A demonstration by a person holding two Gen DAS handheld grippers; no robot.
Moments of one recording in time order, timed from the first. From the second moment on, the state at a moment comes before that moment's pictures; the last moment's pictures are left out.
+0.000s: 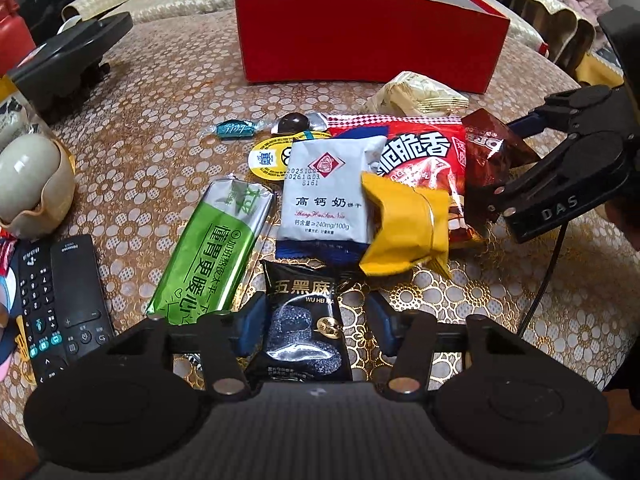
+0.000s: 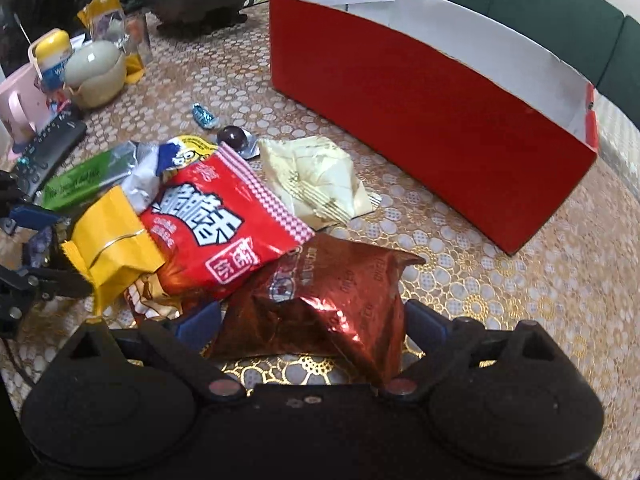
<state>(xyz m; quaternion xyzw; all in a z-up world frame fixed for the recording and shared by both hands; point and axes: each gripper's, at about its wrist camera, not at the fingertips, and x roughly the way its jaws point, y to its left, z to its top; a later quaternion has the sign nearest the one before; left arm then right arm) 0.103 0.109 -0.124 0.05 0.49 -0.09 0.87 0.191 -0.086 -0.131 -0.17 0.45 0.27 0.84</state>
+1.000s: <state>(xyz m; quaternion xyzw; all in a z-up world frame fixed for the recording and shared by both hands) 0.080 0.098 -0.086 -0.01 0.47 -0.03 0.88 0.159 -0.146 -0.090 -0.05 0.42 0.24 0.87</state>
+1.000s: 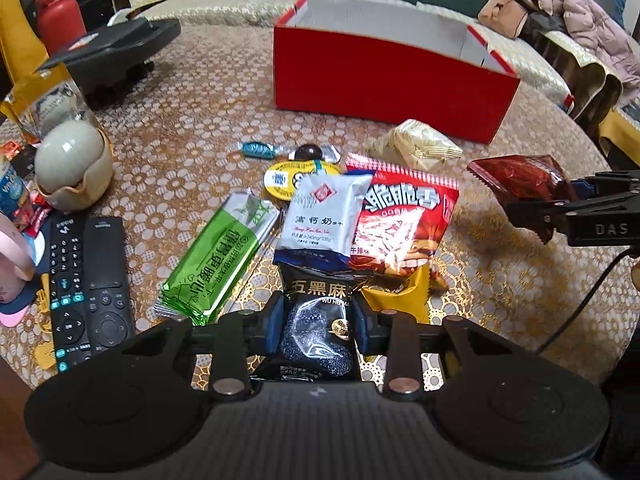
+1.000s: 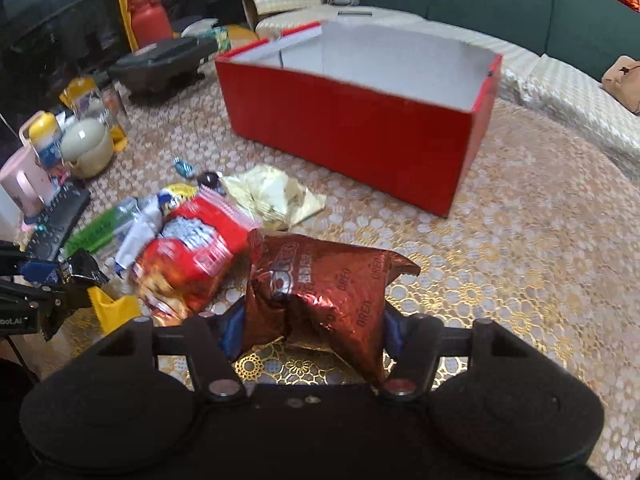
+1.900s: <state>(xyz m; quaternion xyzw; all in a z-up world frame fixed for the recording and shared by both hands) 0.148 0.055 0.024 0.03 0.36 -0.03 0.93 0.174 -0.158 0.015 -0.07 0.31 0.25 0.91</state>
